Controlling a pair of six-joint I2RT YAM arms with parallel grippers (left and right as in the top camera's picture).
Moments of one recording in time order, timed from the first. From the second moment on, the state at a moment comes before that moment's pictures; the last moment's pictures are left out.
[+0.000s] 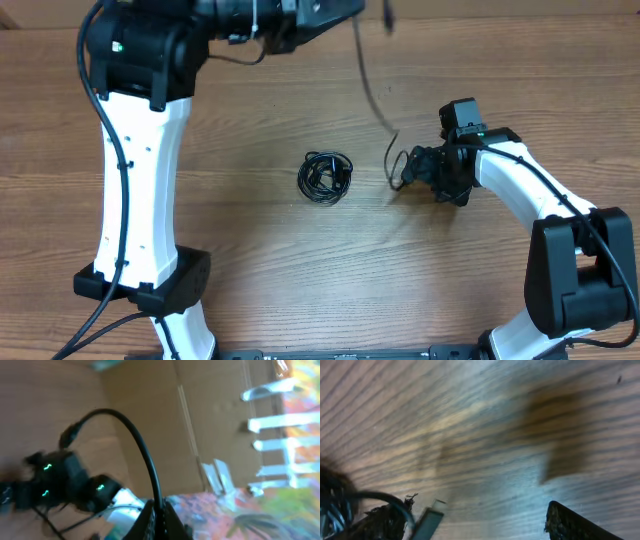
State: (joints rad) left arm -0.26 1.96 2.65 -1.09 1.04 -0.90; right arm 0.16 1.78 1.11 -0.72 -0.17 0.59
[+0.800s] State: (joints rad) left arm -0.25 1.96 2.65 -1.43 0.75 -0.59; right arm 0.17 1.78 1.11 -0.63 -0.57 0.41
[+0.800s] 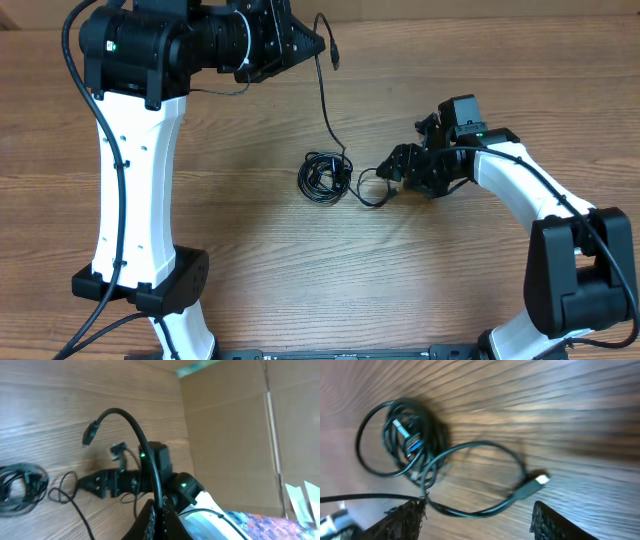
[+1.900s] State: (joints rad) left arm -0.37 1.96 2.65 -1.15 1.04 -0.60; right arm 0.28 1.78 1.11 -0.54 -0.76 0.54
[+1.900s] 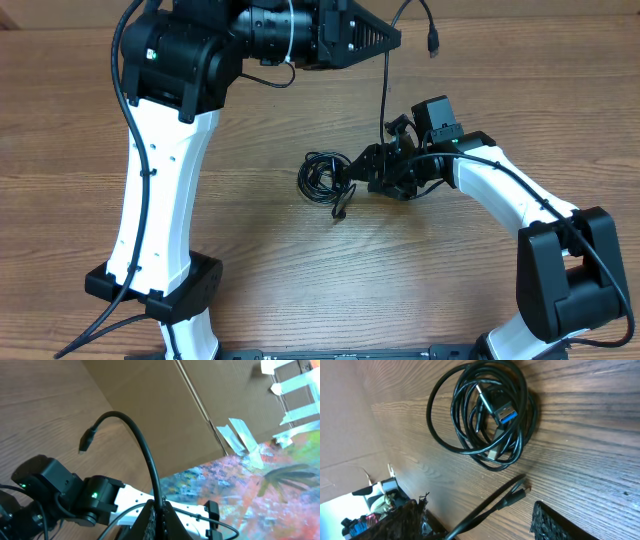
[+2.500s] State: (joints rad) left arm -0.35 1.96 2.65 -1.04 1.12 -0.70; right arm 0.37 1.78 1.11 -0.47 -0.74 0.66
